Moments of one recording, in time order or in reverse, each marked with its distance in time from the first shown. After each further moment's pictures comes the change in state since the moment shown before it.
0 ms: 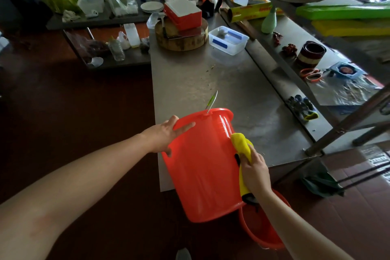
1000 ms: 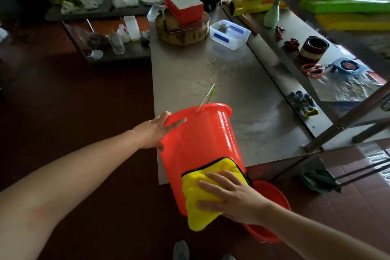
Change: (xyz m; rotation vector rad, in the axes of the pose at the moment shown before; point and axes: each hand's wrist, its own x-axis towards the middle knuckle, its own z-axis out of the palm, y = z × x) left_hand -0.017 -0.017 0.014 -0.032 0.050 0.015; right_hand -0.054 0.017 -0.012 -0.847 -0.522 -1.505
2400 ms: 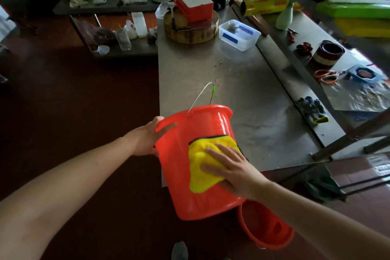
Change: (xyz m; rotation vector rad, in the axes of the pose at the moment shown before) left_hand -0.021 -0.042 0.031 -0.093 -0.002 -0.039; right_hand 0.050 0.062 -0.014 0.232 0.140 0.219
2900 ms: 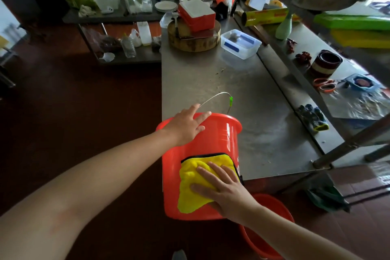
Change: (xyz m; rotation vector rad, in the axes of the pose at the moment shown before) left_hand 0.068 0.099 -0.059 -0.014 0.235 -0.055; right_hand -0.013 -0.048 0.017 -0.074 -0.050 0.038
